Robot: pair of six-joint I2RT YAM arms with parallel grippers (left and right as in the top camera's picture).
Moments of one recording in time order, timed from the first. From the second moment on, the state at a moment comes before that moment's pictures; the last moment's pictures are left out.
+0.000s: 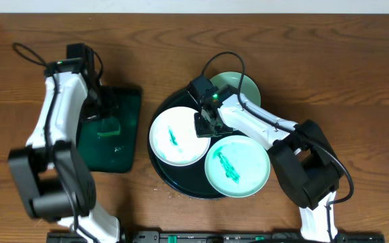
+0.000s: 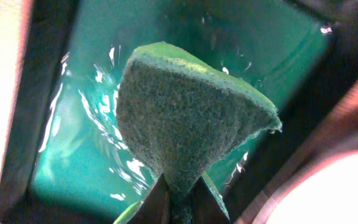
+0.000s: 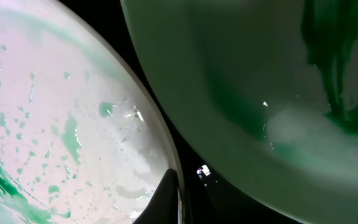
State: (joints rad) left arm 0.15 1.81 1.42 -1.11 0.01 -0.27; right arm 0.68 2.09 1.48 -0.83 -0.08 0.57
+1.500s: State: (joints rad) left arm -0.37 1.81 1.12 -0.78 0.11 -0.63; right arm 0.65 2.10 1.48 -0.83 -0.14 0.57
